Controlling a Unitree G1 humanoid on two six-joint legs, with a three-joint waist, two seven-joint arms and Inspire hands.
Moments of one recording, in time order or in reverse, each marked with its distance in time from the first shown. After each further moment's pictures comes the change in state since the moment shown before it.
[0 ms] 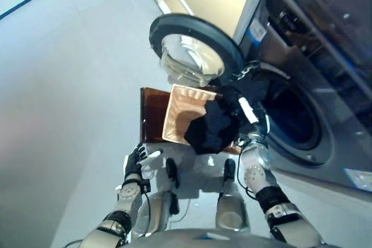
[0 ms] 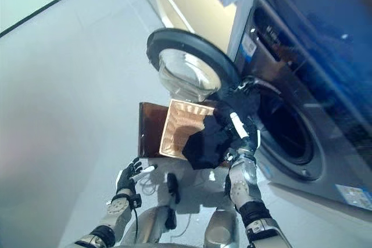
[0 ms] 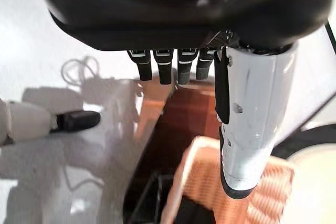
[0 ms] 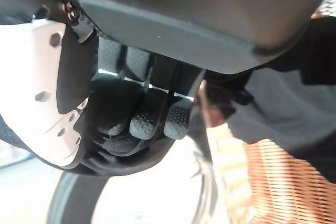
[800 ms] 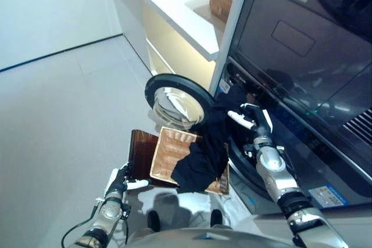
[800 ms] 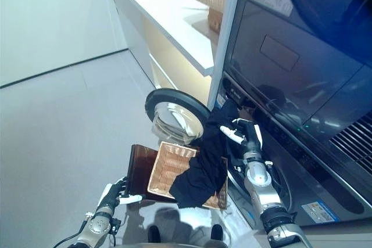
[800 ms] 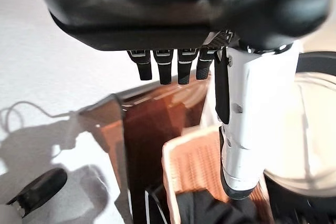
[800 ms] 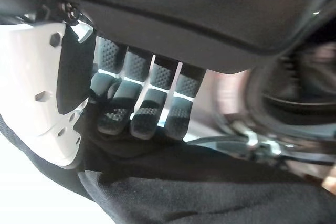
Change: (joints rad) left arm 0.090 0.159 -0.023 0.026 0.486 0.043 -0.008; right arm 0.008 -0.210 0.077 -0.053 -0.501 0.140 0.024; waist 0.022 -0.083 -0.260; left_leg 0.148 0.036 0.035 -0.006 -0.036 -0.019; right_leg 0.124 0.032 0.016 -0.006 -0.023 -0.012
